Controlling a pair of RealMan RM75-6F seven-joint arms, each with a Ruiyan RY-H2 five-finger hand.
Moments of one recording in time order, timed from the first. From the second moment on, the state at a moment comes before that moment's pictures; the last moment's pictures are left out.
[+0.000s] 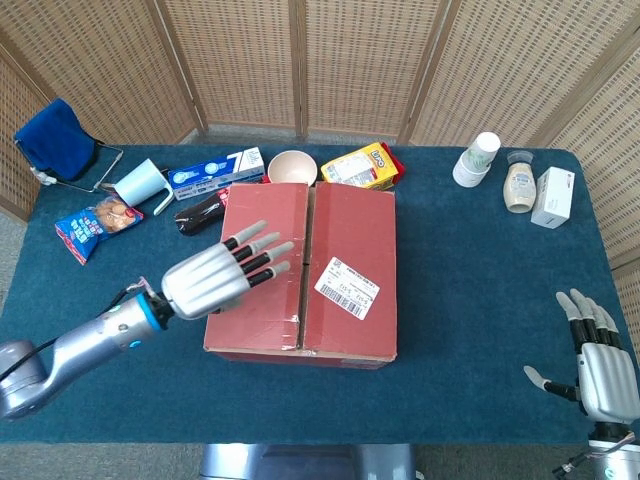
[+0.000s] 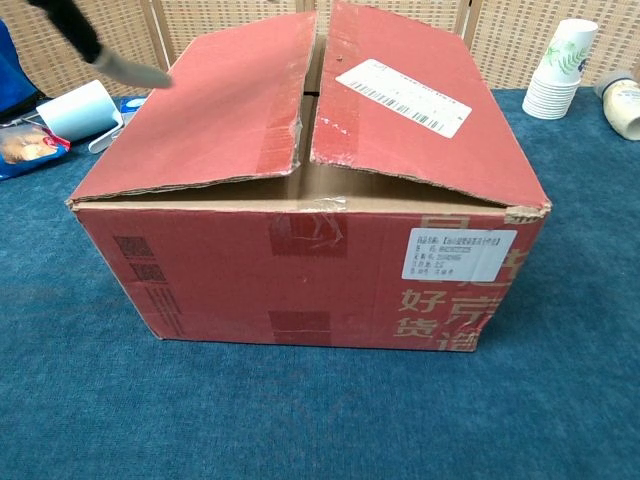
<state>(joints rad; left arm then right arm) -0.82 -1.00 -0.24 -1.80 1.79 0.84 0.25 -0.01 -1.09 0.08 -1.86 -1.45 1.54 -0.05</state>
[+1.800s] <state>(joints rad) -0.93 -0.85 -0.16 -2.00 1.72 0.81 0.42 -0.01 -1.07 0.08 -1.86 -1.46 1.54 -0.01</state>
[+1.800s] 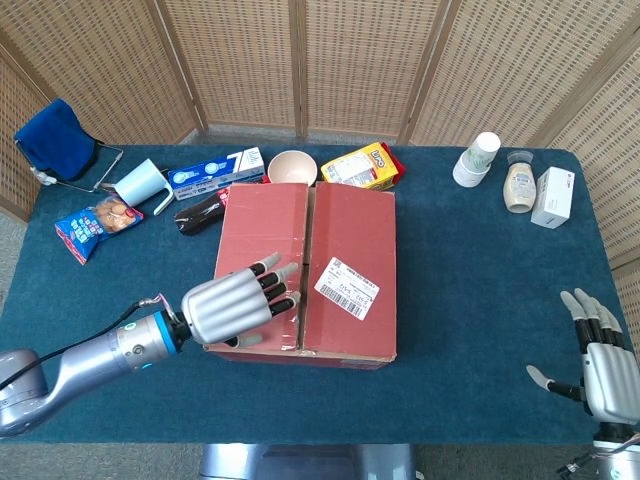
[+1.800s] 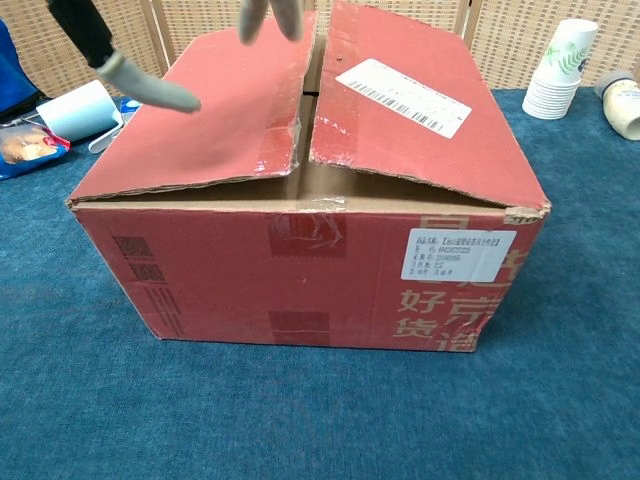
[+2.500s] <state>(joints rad) -0.93 -1.11 -0.19 -1.82 1.68 0.85 0.64 0.00 -1.07 0.08 -1.86 -1.46 1.53 0.01</state>
